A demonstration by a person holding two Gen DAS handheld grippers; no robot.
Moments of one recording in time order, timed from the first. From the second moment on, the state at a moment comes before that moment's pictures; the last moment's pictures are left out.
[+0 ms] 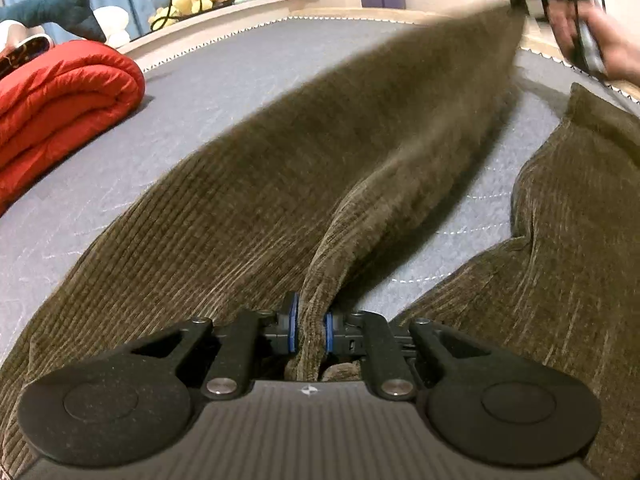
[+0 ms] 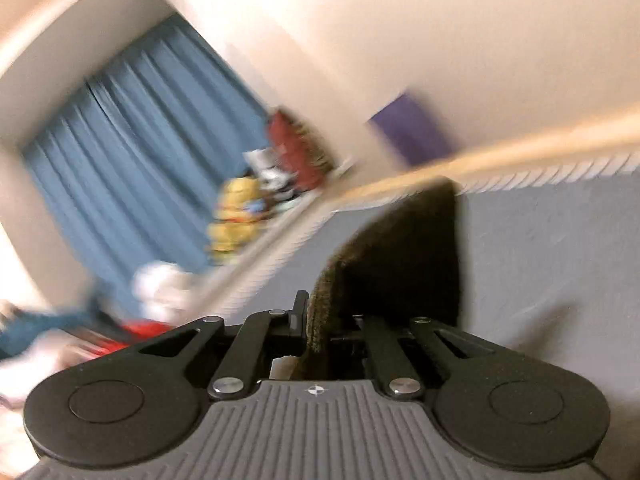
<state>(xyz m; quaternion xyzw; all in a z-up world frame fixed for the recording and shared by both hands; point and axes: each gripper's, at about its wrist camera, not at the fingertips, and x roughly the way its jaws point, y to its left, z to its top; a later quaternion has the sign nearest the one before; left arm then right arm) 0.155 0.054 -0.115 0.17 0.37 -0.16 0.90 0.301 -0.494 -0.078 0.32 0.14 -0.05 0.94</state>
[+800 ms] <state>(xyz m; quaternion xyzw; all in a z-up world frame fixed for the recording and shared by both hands) 0.162 0.079 -0.094 0.10 0.46 -0.25 0.85 0.298 -0.531 -0.141 0.21 0.33 -0.24 0.89</state>
